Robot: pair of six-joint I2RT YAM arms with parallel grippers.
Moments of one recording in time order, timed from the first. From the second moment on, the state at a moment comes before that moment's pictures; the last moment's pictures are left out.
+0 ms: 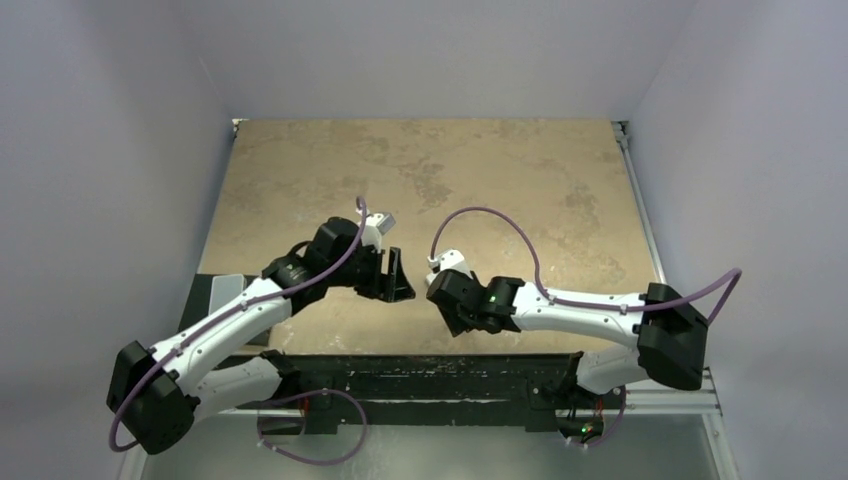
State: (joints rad) left arm -0.67 1.03 0.74 -0.41 0.37 -0.52; right arm 1.15 1.37 0.85 -0.62 0.40 0.56
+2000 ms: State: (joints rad) left arm -0.63 1.25 0.91 -0.47 0.36 -0.33; right arm 1.13 1.52 0.94 -0.69 0.41 0.50
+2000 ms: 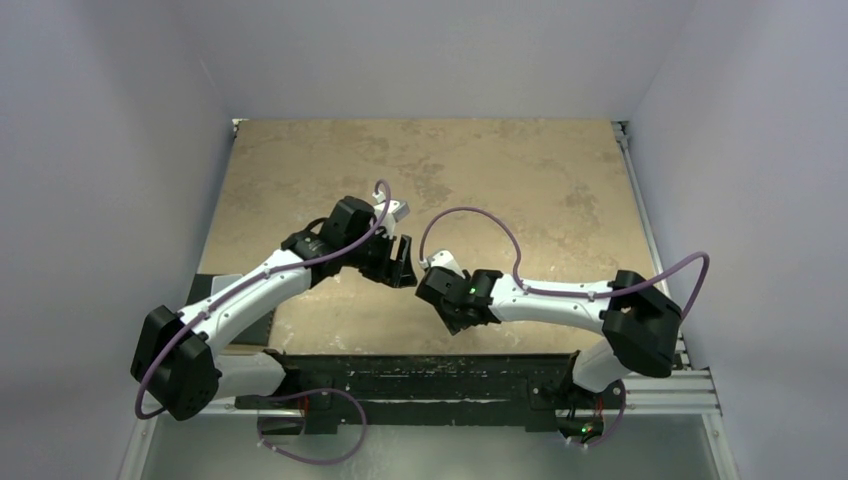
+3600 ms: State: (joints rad) left arm -0.60 1.27 0.91 -0.47 0.39 -0.33; right arm 1.11 1.53 0.96 -0.68 0.43 0.51
